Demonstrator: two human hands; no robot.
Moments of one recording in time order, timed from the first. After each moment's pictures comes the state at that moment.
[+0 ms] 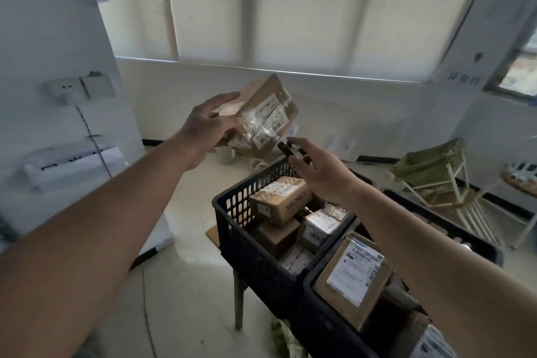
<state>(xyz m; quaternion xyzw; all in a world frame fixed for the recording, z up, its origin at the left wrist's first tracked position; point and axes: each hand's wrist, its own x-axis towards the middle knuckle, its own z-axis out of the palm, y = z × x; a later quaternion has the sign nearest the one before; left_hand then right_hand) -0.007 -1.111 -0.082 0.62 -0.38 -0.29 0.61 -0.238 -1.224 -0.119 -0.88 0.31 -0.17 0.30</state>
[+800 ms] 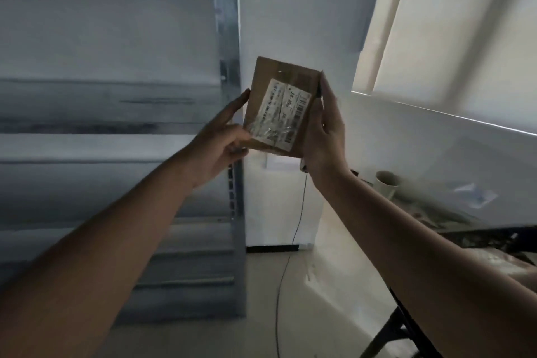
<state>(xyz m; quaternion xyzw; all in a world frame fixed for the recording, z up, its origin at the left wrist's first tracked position) 0.102 -0.651 -0.047 0.64 -0.26 -0.16 0.71 0.054 -0.845 -0.062 -0.66 -0.03 -0.38 0.65</state>
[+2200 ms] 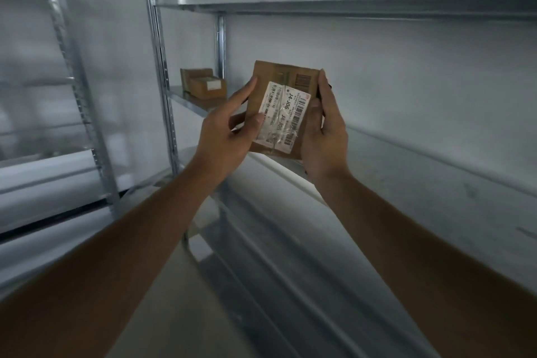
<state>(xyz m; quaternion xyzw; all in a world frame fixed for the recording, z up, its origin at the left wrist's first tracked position) 0.301 0.048 -0.019 0.76 0.00 0.45 0.47 0.416 -0.085 -0.022 -0.64 -0.36 -0.16 0.66</state>
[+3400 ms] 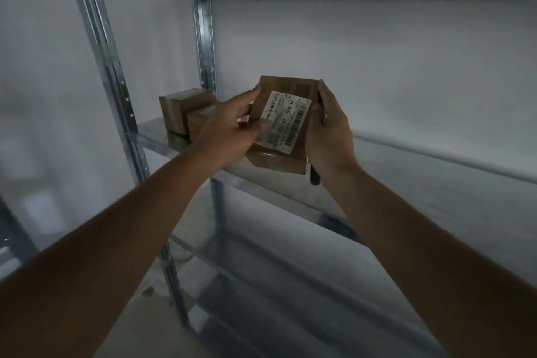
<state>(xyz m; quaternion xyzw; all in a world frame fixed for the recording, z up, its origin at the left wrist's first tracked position) 0.564 0.539 -0.001 0.84 -0.03 0.24 0.48 0.624 0.366 -0.012 -0.76 -0.18 -0.15 0.61</state>
